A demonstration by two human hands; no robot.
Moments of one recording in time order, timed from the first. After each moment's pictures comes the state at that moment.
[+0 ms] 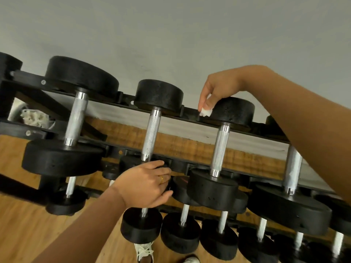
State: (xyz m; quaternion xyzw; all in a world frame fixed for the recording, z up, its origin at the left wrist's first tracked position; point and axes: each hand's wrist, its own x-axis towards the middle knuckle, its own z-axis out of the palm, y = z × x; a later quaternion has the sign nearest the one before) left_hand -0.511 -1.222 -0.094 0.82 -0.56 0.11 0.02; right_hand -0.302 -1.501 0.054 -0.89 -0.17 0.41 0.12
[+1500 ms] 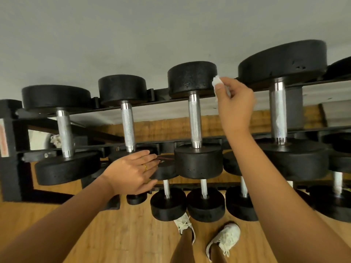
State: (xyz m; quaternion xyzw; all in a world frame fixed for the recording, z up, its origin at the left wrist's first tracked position) left_hand -0.505 -1.230 -0.070 0.77 -0.63 0.03 -0.12; right_hand -0.487 -1.553 -0.044 -0.78 0.27 -0.20 0.52
